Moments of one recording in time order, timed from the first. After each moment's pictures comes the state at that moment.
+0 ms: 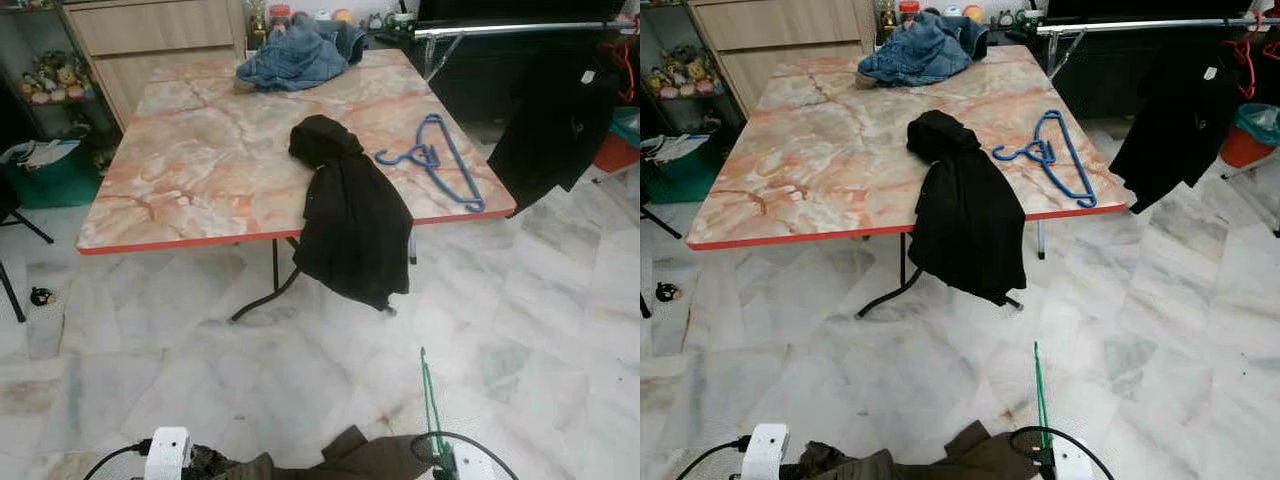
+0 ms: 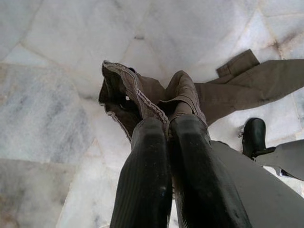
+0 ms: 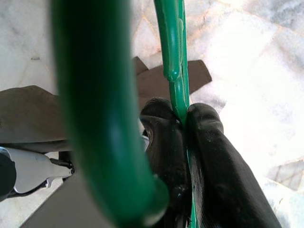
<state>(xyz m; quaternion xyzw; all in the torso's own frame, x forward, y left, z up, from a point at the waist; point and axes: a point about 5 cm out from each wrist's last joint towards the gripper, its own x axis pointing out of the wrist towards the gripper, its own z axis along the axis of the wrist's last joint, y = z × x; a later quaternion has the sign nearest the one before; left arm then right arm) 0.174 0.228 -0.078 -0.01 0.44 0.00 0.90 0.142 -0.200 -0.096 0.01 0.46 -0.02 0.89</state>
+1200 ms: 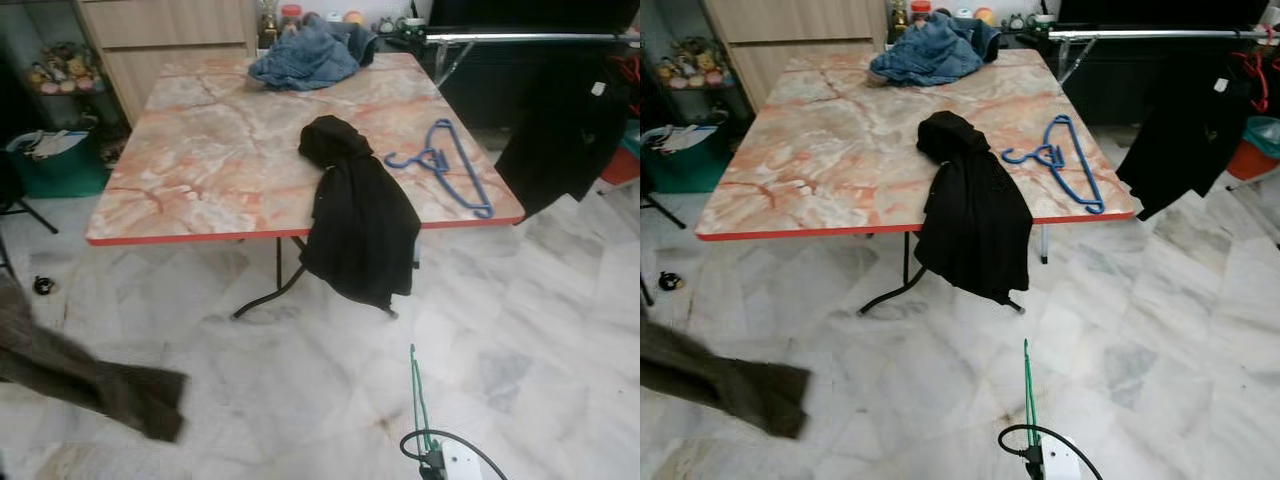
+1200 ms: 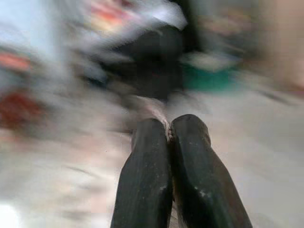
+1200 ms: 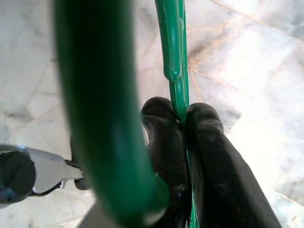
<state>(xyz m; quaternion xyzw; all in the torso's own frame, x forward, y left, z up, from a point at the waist) 0.285 0.364 0.104 0.14 0.04 0.31 0.94 0.147 -0.180 -0.097 0.02 0.45 0.00 0.89</state>
